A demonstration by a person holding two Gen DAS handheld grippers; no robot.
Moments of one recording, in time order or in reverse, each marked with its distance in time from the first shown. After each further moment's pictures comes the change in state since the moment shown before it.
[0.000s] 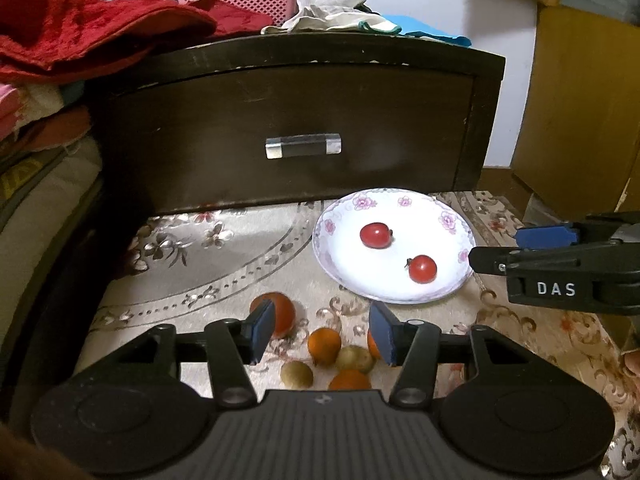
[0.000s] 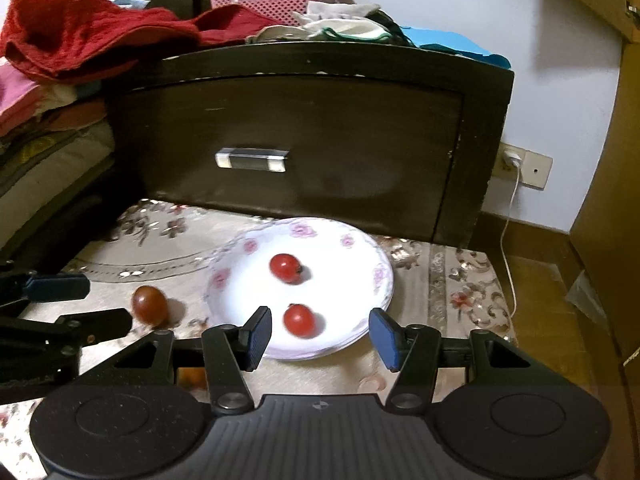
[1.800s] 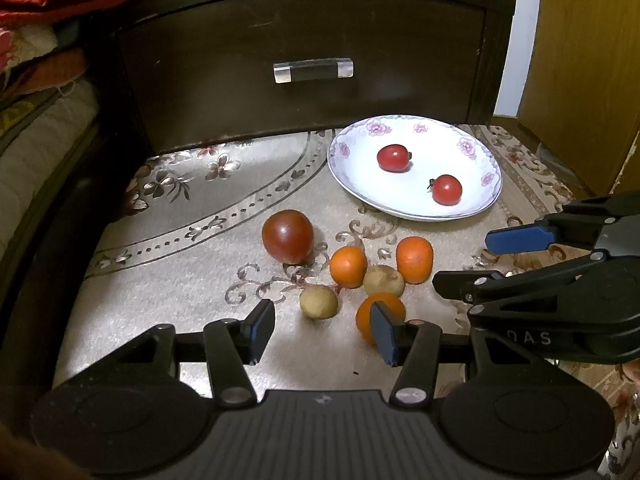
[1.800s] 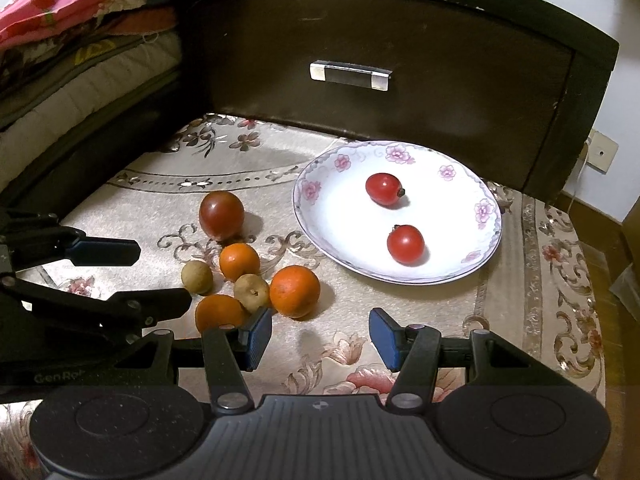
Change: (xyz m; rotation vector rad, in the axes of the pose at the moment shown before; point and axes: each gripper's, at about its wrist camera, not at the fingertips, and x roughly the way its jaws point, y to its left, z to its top) left arm 0.025 0.016 -0.034 0.029 0.134 0.001; right arm 0.028 0.054 -0.033 -0.124 0.160 0.115
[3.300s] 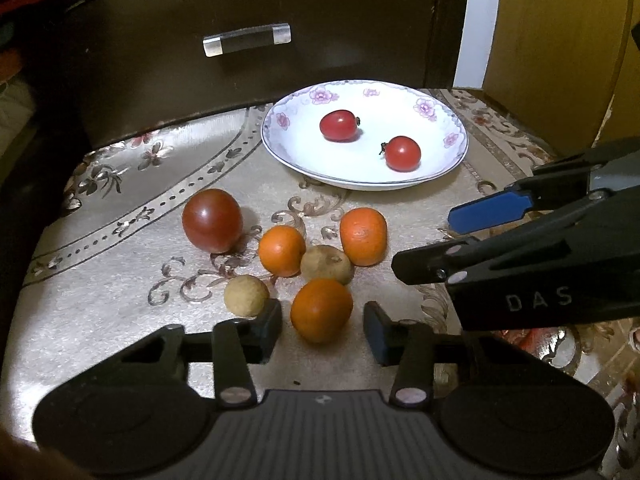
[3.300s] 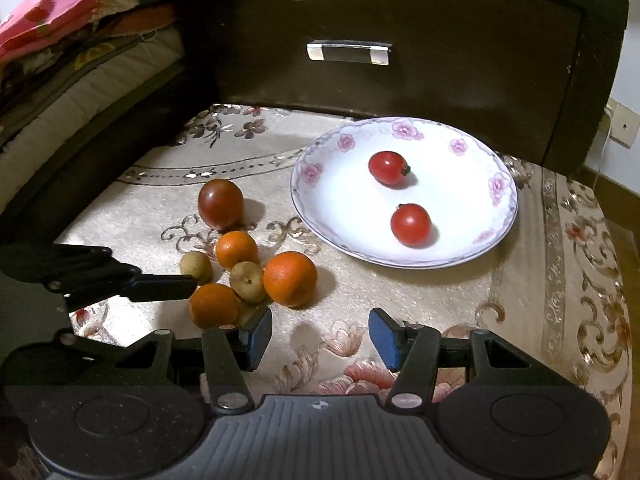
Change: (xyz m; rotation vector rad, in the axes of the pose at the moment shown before) left arm 0.038 -0.029 -0.006 0.077 0.039 -0.095; right arm 0.013 -0.024 -0.003 0.045 0.045 0.103
